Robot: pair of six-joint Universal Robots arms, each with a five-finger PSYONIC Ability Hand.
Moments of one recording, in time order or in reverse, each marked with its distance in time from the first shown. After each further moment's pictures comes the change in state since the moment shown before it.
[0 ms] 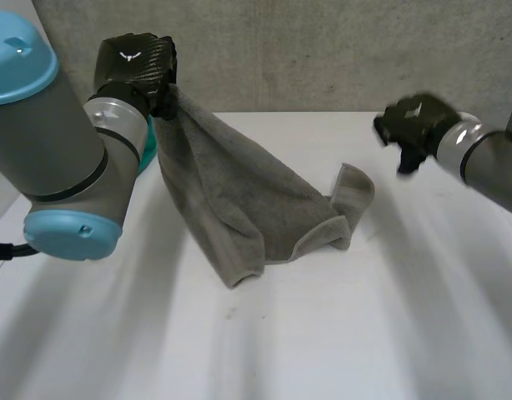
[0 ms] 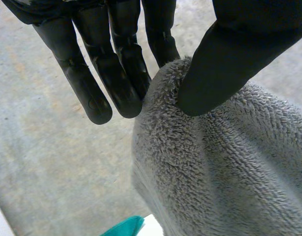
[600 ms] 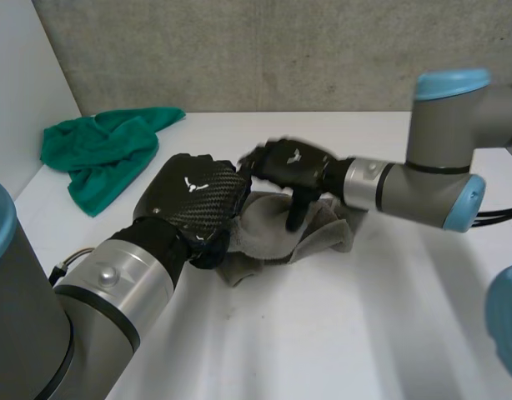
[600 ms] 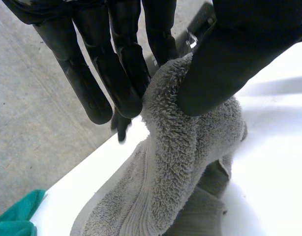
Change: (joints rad) left arm -0.248 0.306 -0.415 -0.198 0.076 0.082; right arm 0.159 0.415 -0.419 0.143 -0.565 0.039; left_hand 0.000 0.004 0.005 0.004 0.000; right_hand -0.556 -0.668 -0.696 -0.679 -0.686
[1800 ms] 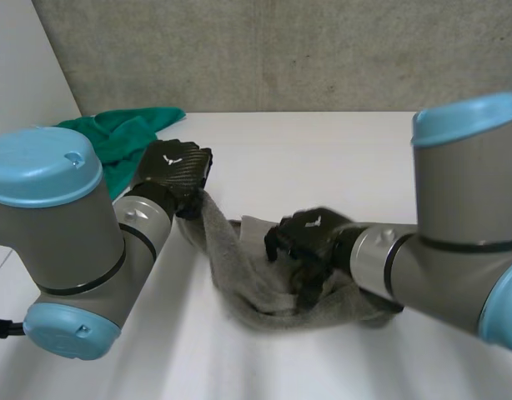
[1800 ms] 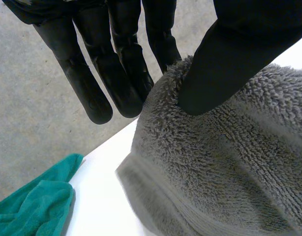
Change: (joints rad) left arm 0.195 -0.254 0.082 0.193 0.006 0.003; right arm 0.146 -0.512 0.693 0.007 0.505 0.289; left_hand 0.000 0.000 0.000 0.000 0.000; right_hand 0.245 0.287 0.289 0.270 0.270
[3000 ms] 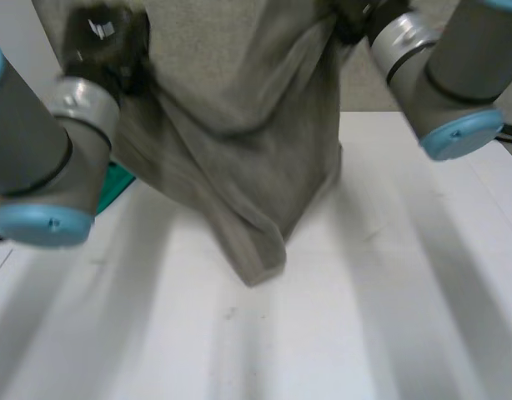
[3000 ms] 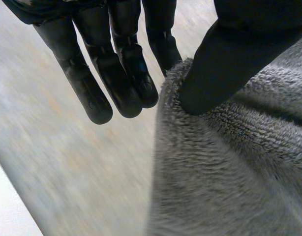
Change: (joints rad) left arm 0.134 0.027 0.258 0.156 -0.007 0.052; right arm -0.104 0.345 -0.917 -0.397 0.154 -0.144; left_hand 0.000 0.002 0.001 0.000 0.000; right_hand 0.536 0.670 0.677 0.684 0.645
